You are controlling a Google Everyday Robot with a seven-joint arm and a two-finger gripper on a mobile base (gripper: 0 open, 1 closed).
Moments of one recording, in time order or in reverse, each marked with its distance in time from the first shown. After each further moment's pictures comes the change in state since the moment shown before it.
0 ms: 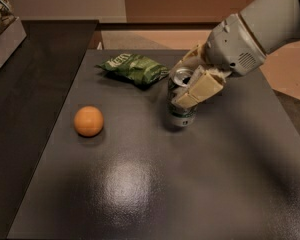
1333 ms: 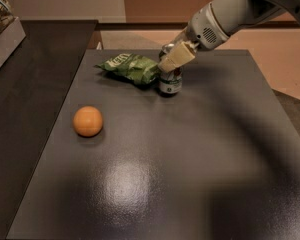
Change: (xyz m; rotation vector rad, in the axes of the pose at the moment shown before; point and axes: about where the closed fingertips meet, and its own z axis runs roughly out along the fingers) arm 0.015 -0.142 0.036 0.142 -0.021 0.252
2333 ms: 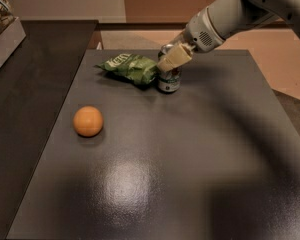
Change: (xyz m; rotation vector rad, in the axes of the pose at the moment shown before) arm 0.003 -0.017 0.014 0.036 -0.017 0.001
